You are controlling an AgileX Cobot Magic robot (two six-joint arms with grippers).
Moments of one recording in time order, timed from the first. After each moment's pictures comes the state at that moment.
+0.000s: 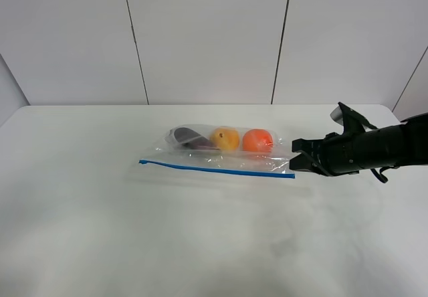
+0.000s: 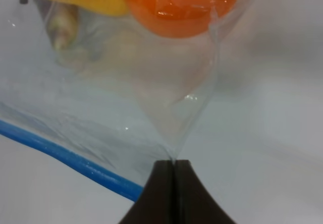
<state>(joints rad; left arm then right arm) 0.06 0.00 -0.59 0.05 1.16 -0.09 0.03 1.70 -0.72 1.42 0.49 -1.25</state>
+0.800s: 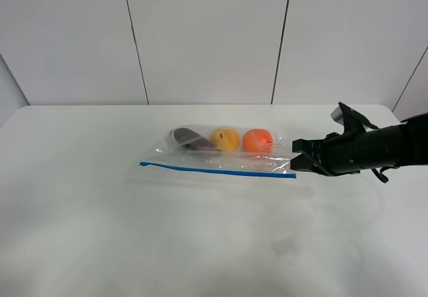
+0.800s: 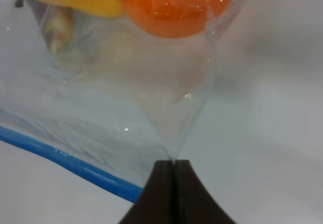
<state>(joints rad) 0.06 -0.01 -0.58 0.05 1.16 -0.09 0.03 1.70 -0.72 1.42 0.48 -1.25</state>
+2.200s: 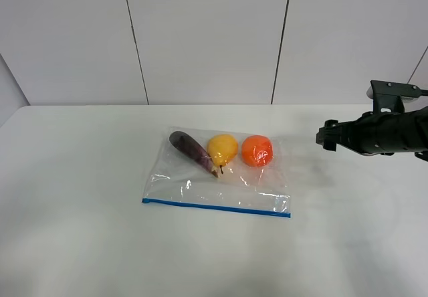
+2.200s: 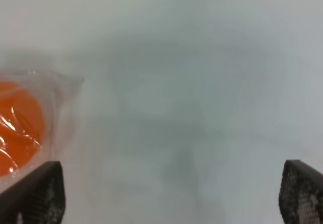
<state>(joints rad) 0.06 -0.01 -0.58 0.05 1.16 -0.09 0.03 1.59 -0.72 1.11 0.02 -1.06</state>
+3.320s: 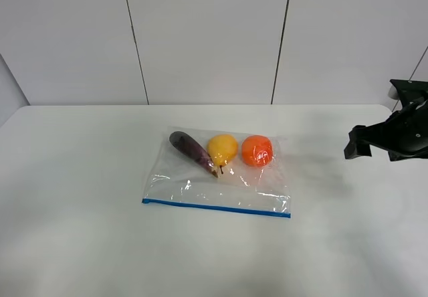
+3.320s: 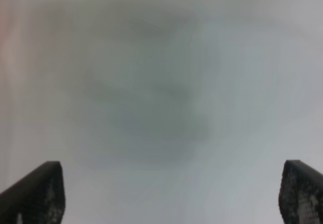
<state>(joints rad) 0.06 -0.01 -0.58 0.05 1.16 -0.09 -0.13 1.56 -0.92 0.19 0.58 -0.28</state>
